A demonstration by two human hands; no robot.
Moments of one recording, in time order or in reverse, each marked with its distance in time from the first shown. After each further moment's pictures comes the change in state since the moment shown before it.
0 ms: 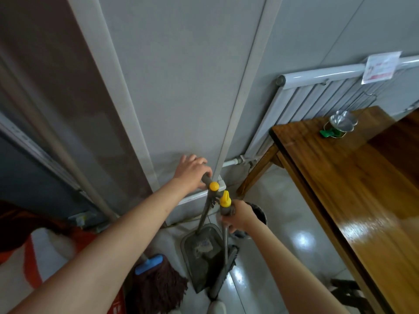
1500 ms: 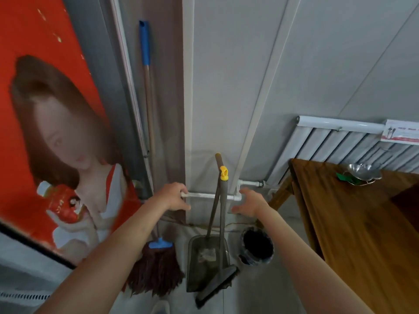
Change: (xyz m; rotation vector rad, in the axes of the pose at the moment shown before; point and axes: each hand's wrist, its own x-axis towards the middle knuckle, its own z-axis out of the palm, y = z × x) left_hand -0.243 0.128 -0.015 -0.602 0.023 -0.738; right_hand -0.153 0.026 -0.067 -0.473 0.037 -0.391
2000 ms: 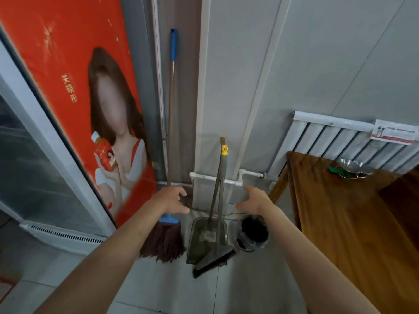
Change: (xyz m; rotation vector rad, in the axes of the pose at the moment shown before) left_hand -0.189 0.017 0.087 -0.047 0.029 -0.114; right_hand -0.158 0.061 0.014 -0.028 -0.033 -0.112
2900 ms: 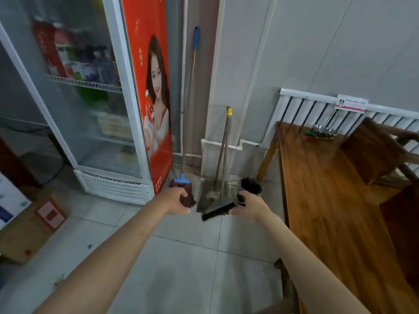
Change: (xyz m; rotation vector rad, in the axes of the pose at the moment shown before) left_hand -0.389 -0.083 0.170 0.039 0.039 0.035; right_hand -0.391 0.050 0.191 -0.053 0.004 -0.142
